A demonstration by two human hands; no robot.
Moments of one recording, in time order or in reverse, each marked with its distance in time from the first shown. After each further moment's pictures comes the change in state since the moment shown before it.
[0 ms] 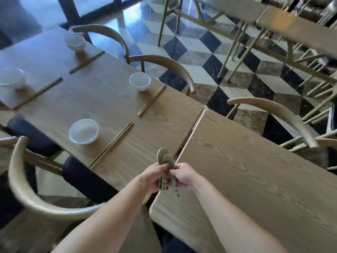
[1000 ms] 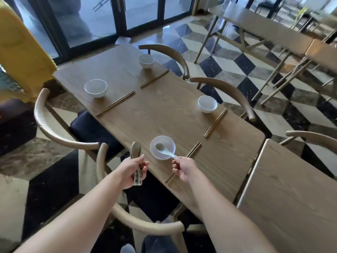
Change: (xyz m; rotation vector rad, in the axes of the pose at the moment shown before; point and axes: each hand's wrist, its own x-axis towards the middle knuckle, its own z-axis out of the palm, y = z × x) left_hand -0.108 0.124 -0.355 -0.322 0.263 0.071; right_hand 0.105 -0.113 0.290 0.355 0.178 -0.005
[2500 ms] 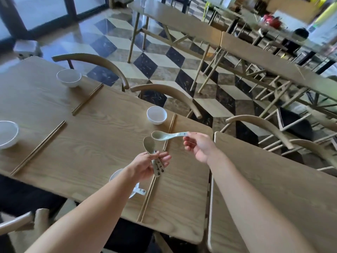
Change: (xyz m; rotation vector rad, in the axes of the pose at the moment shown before) left_hand 0.061 0.069 0.191 0.119 -0.542 -0.156; right_hand -0.045 -0.187 -0.087 0.223 0.230 -0.335
